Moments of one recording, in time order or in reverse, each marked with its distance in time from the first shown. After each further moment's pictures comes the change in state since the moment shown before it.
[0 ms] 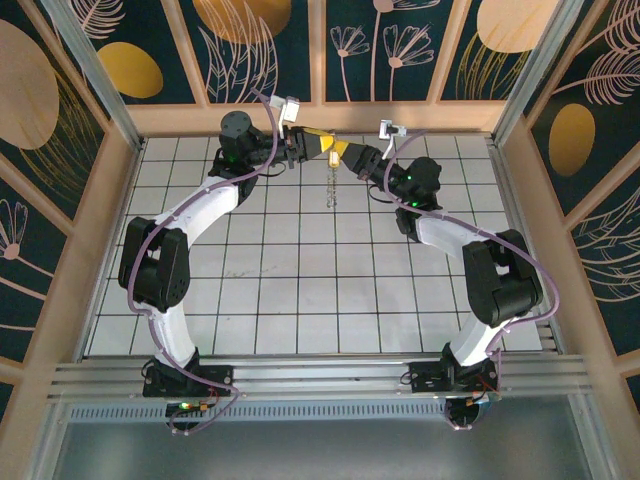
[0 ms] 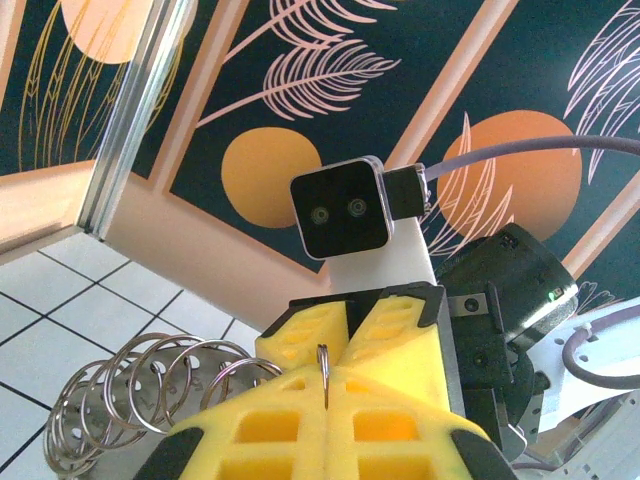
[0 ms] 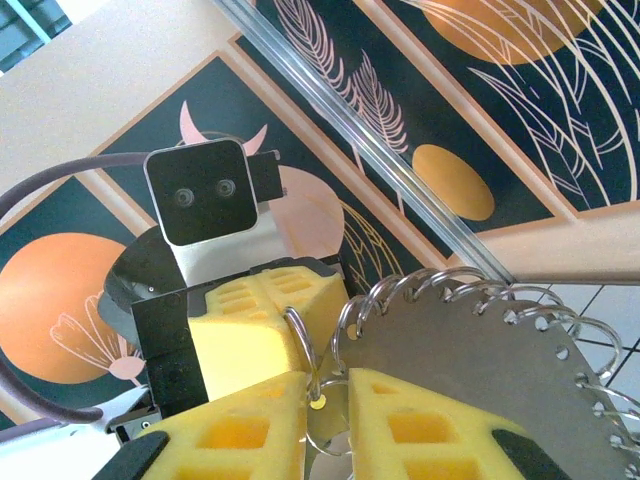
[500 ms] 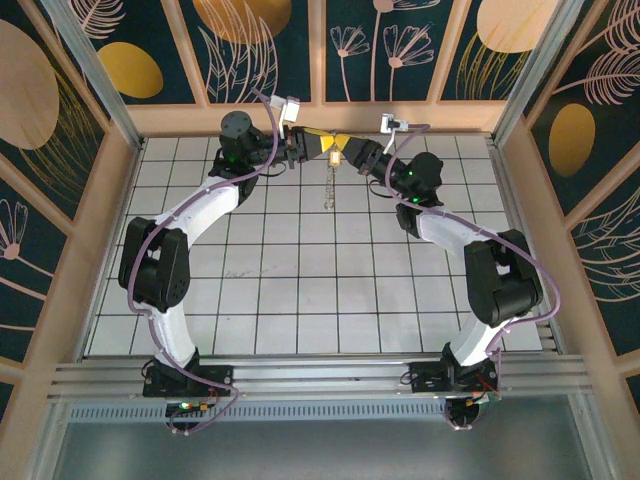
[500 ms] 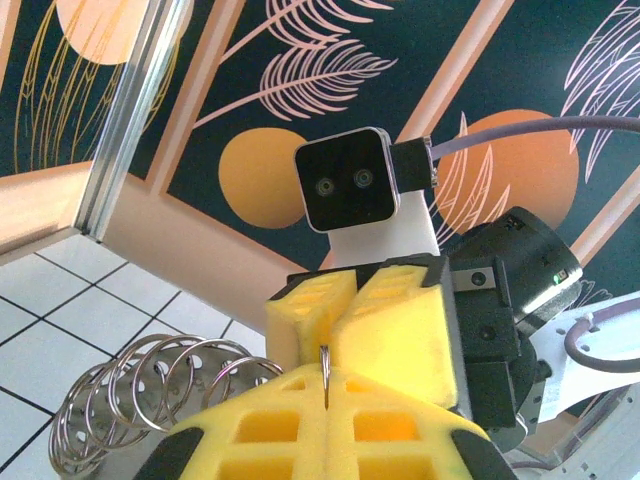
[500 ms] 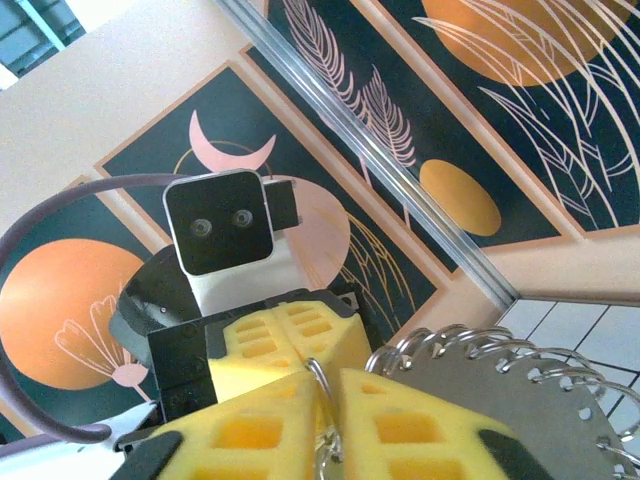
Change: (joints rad) left arm 0.000 0.000 0.000 0.003 0.002 0.000; right arm -0.006 0.000 0.040 -0.015 0.000 0.000
